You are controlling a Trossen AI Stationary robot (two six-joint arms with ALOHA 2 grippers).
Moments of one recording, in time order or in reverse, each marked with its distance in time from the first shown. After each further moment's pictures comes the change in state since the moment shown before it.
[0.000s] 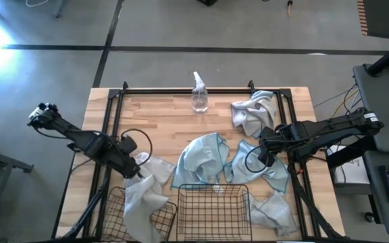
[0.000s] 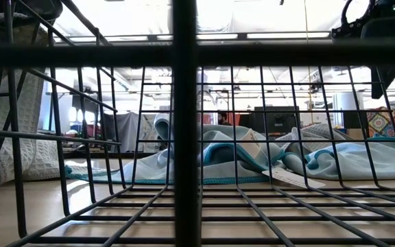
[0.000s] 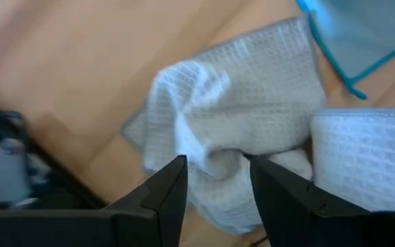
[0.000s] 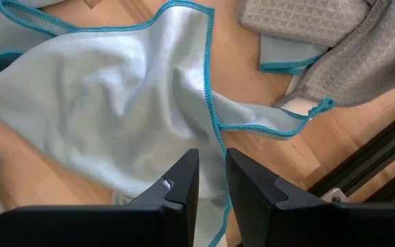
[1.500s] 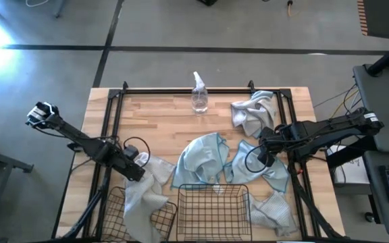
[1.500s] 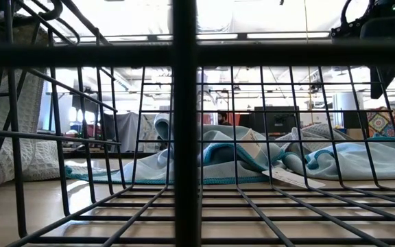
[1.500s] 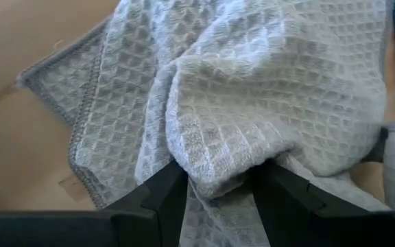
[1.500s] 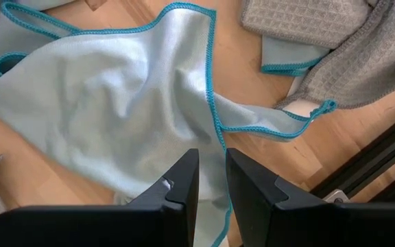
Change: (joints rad) left arm 0.002 -0.077 -0.447 0.478 0.113 -0.238; right arm 0.000 0.000 0.000 0.007 0.000 0.001
